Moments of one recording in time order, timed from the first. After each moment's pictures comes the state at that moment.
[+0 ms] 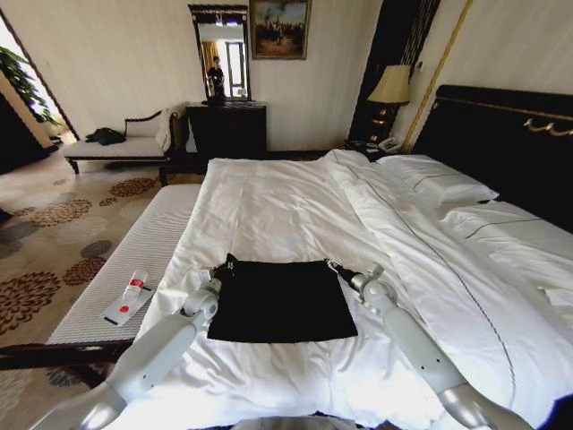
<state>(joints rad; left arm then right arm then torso) 0.78 -0.97 0.12 -1.50 -0.91 0.06 -0.33 -0.83 1.03 0.21 1.39 1.38 -0.34 0.20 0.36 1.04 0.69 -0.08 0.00</state>
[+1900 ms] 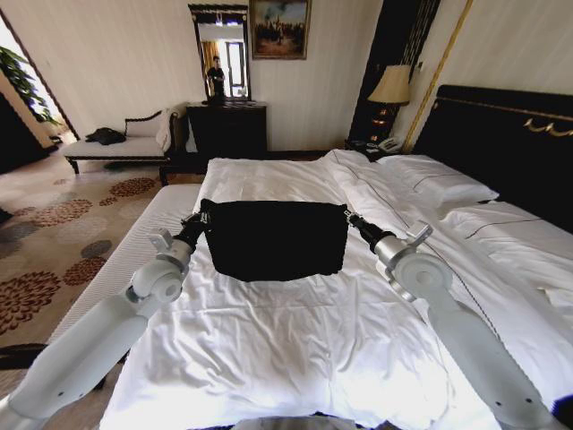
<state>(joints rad) 0.83 -0.66 -0.14 -2.05 -1.00 0.04 -0.40 -0.96 0.85 0.45 2.18 1.55 -0.27 0.49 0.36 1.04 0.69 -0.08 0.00</state>
